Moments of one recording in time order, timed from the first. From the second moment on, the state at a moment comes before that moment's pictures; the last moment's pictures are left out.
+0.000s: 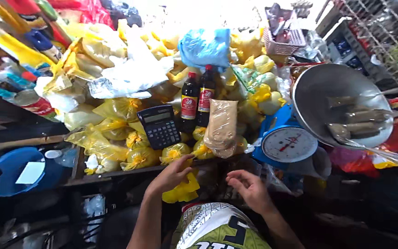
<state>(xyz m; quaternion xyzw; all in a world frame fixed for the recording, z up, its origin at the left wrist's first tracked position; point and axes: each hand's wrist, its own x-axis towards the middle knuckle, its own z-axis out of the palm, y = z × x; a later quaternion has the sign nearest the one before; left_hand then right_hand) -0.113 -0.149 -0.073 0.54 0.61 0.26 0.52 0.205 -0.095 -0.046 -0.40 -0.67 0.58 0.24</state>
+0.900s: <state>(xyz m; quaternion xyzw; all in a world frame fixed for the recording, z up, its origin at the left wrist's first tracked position) -0.067 -0.233 -0.013 0.44 0.41 0.64 0.49 0.186 -0.133 -0.141 -0.36 -0.76 0.52 0.15</state>
